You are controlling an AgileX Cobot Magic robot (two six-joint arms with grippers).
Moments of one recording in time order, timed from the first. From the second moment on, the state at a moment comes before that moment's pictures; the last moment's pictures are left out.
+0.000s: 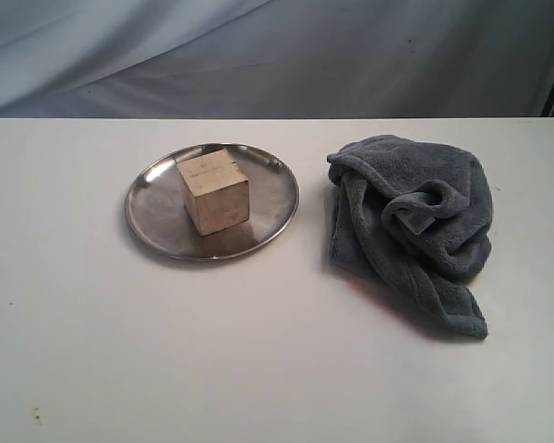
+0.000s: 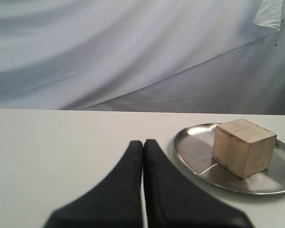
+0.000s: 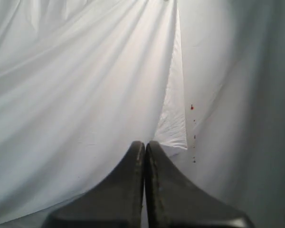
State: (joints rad) left arm -0.03 0.00 0.00 -0.04 0.15 0.01; right arm 0.06 1.08 -0.74 -0.05 -0.53 0.04
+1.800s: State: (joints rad) left arm -0.03 0.00 0.00 -0.04 0.15 0.01; right arm 0.06 0.09 -0.42 -0.01 -0.10 0.00
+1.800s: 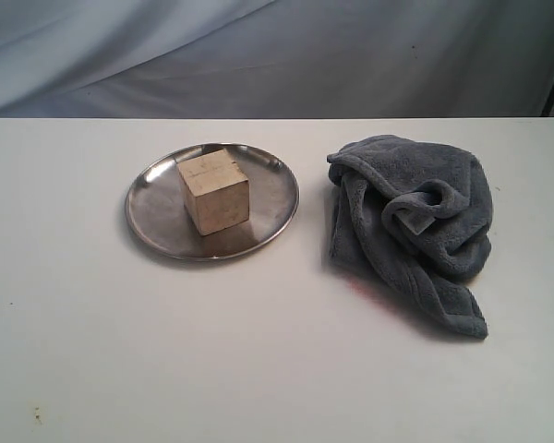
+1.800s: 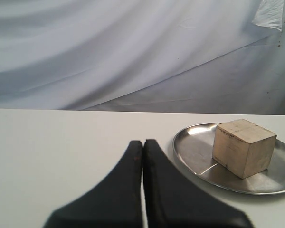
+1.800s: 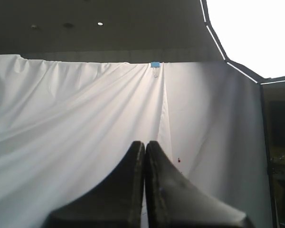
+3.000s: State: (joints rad) left arm -0.03 0.00 0.00 -0.04 0.15 0.01; right arm 0.06 0.00 -0.01 0.00 0.02 -0.08
